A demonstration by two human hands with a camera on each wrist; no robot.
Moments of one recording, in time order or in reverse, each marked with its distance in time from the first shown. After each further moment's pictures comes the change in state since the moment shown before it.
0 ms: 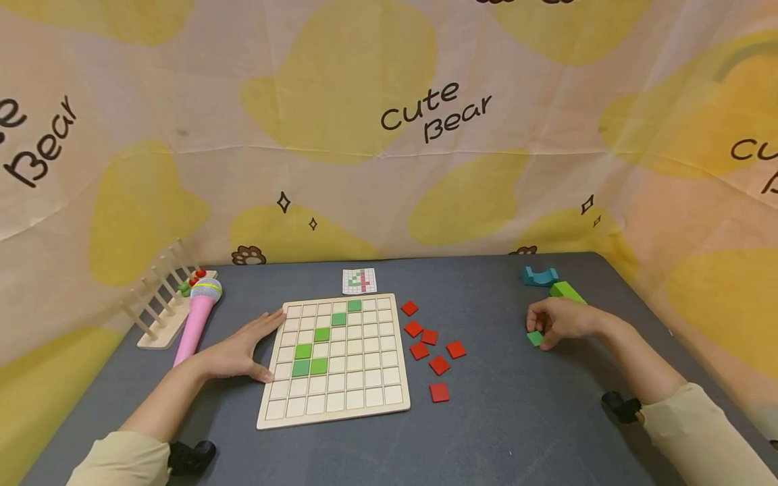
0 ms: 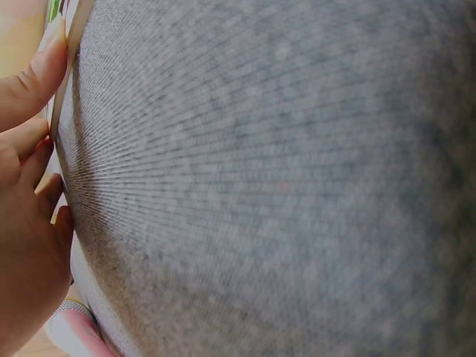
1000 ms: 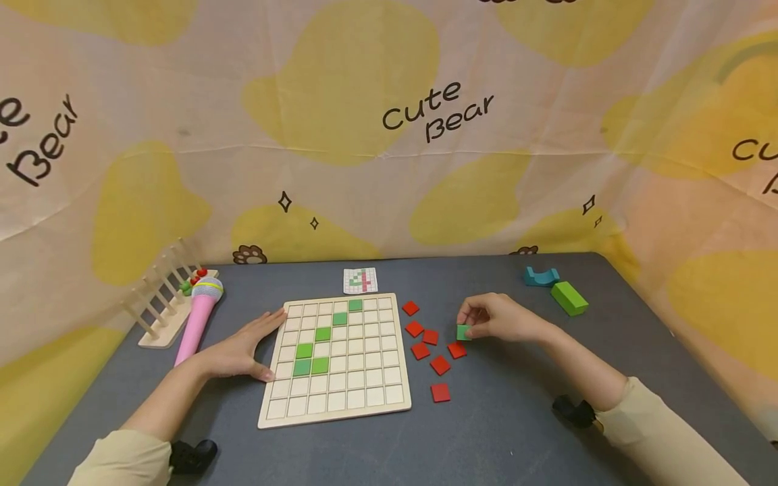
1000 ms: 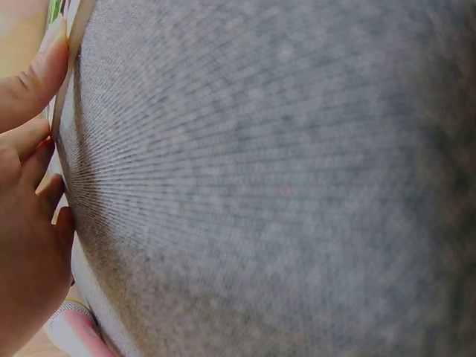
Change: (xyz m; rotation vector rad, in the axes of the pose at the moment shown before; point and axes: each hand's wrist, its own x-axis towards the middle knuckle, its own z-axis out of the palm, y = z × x) left_hand -0.001 0.000 0.000 -0.004 -0.005 -0.017; right_hand 0.052 -0.082 0.048 0.067 0.179 -0.188
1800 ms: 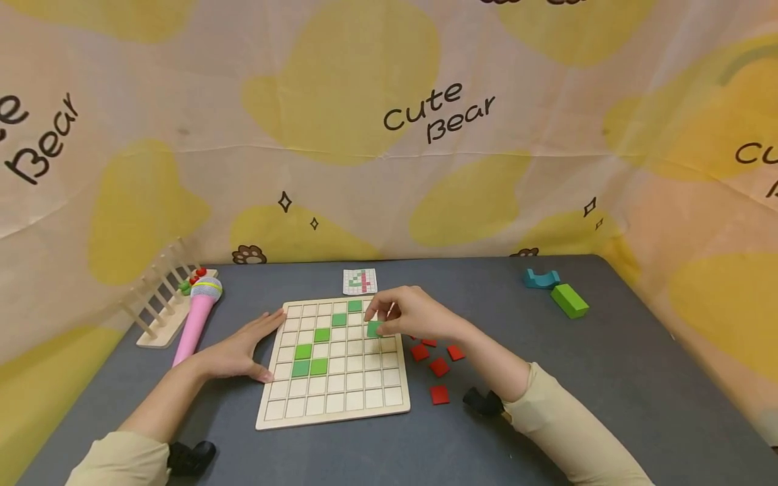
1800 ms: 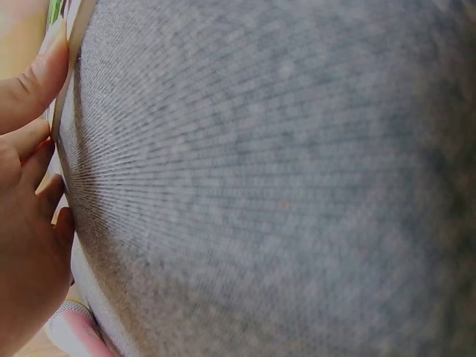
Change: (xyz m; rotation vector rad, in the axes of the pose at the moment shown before) left_hand 0.000 0.002 0.001 0.001 0.012 0.004; right_hand 0.076 -0.100 0.053 0.046 -0.010 -0.151
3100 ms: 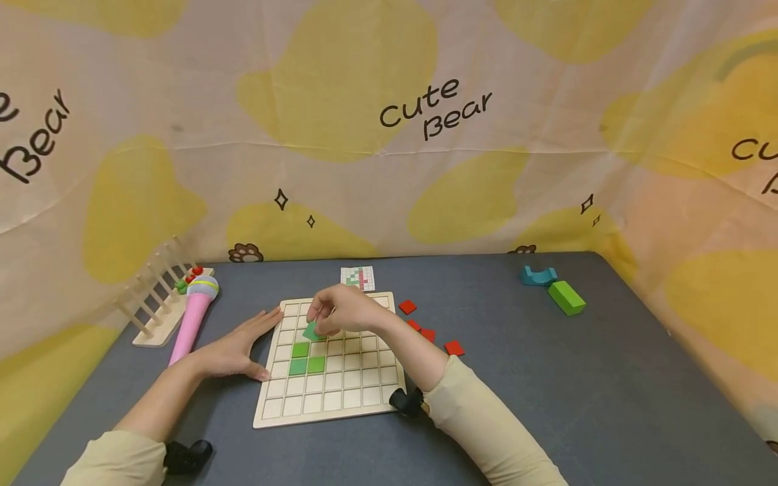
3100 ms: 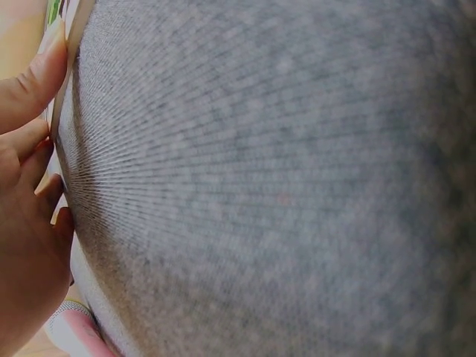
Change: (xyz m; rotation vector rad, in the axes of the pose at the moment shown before) left_hand 0.001 0.000 -0.001 0.004 -0.014 -0.008; right_hand 0.074 -0.035 0.050 0.239 -0.083 0.103
